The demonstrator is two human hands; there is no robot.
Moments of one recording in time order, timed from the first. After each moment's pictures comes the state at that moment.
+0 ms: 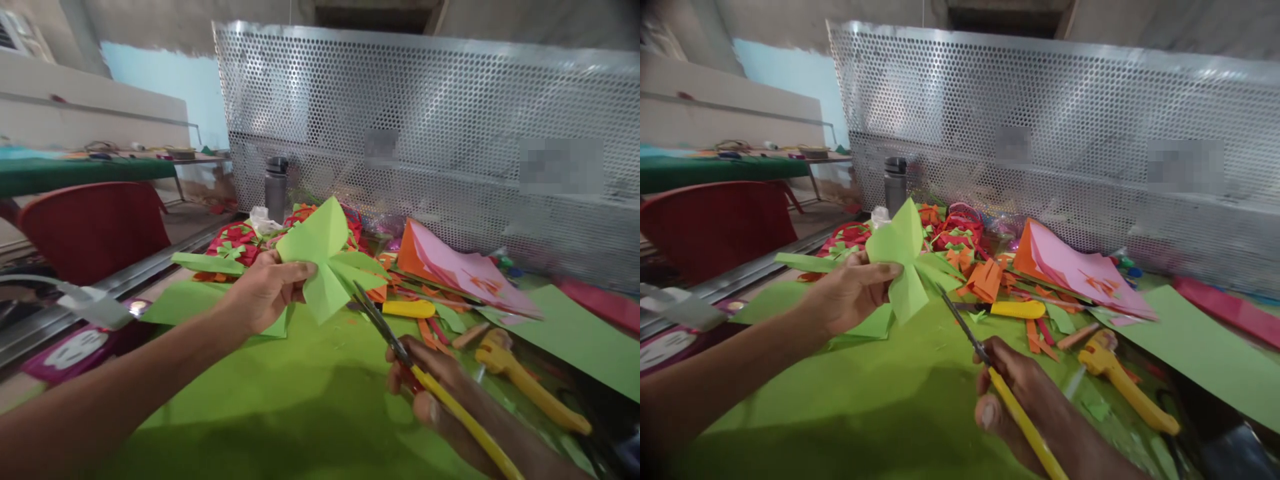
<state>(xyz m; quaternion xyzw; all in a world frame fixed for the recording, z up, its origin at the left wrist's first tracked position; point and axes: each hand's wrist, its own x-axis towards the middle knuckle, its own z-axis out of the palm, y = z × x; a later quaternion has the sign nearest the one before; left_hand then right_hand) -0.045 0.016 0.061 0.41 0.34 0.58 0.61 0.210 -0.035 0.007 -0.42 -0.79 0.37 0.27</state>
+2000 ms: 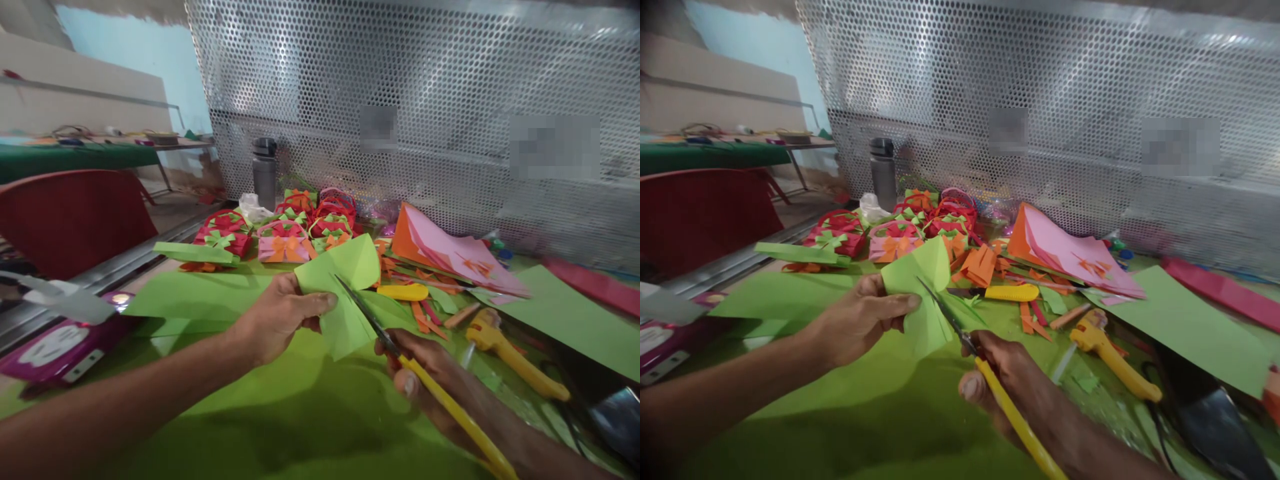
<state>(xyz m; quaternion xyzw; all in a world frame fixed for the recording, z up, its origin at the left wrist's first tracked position) -0.019 -0.002 0.031 0.44 0.39 0.50 0.63 0.201 -0.038 0.017 -0.42 -0.80 0.37 0.22</state>
